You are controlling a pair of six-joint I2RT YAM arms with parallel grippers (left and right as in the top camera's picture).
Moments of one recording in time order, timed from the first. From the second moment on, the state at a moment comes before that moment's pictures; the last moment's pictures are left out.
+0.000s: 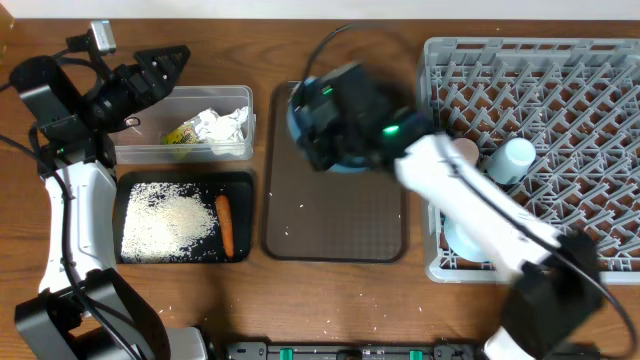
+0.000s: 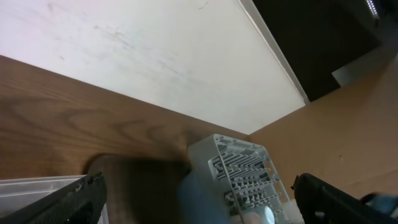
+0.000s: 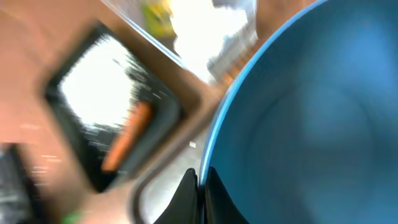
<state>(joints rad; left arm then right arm) 0.39 1.56 1.17 0.10 1.09 -0.62 0.60 1.77 1.55 -0.62 -0.42 0.10</state>
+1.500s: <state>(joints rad) 0.39 1.56 1.17 0.10 1.09 -0.62 -0.63 1.79 1.55 -0.61 -1.50 0.10</state>
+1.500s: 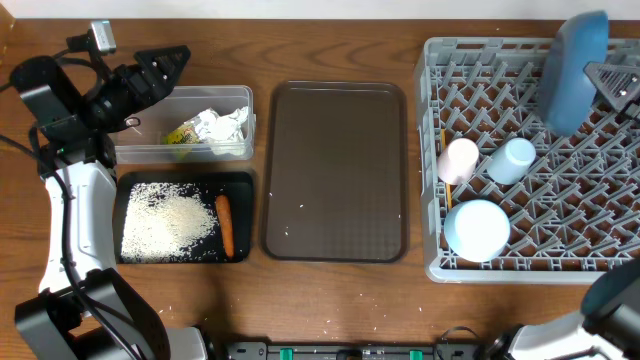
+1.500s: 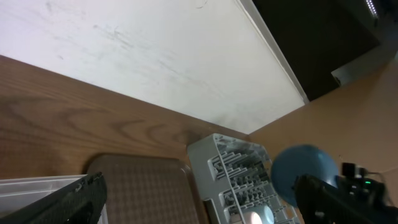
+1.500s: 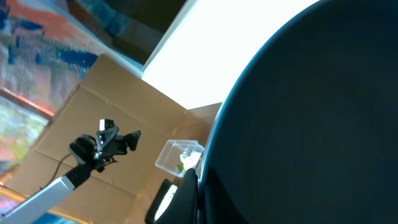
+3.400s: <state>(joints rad) 0.39 1.56 1.17 0.10 1.09 -0.62 -0.94 1.91 1.55 -0.75 -1.25 0.19</state>
